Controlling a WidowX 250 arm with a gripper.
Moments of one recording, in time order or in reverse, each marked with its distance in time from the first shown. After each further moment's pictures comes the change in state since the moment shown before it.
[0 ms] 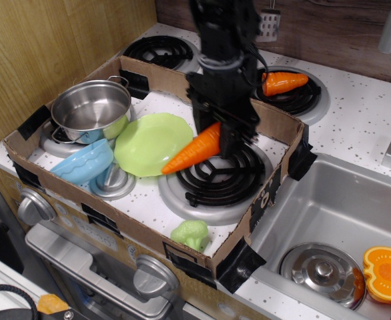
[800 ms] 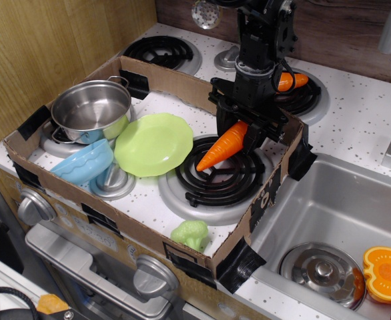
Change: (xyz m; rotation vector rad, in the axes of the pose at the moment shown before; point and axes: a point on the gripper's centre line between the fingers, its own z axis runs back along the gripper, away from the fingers) arm 0.038 0.003 -0.034 0.074 0.074 0.136
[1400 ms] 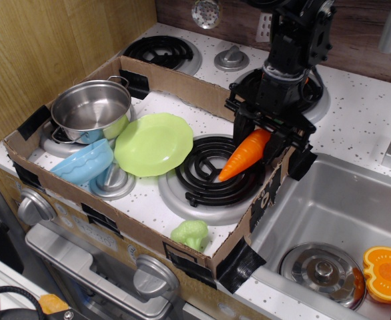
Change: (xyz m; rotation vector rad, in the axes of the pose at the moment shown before) arm -0.006 -0.024 0.016 0.023 0.062 0.068
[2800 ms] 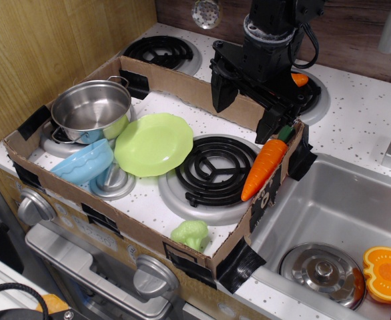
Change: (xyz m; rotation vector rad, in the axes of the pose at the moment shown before) arm -0.032 0.008 0.059 0.049 -0.150 -0.109
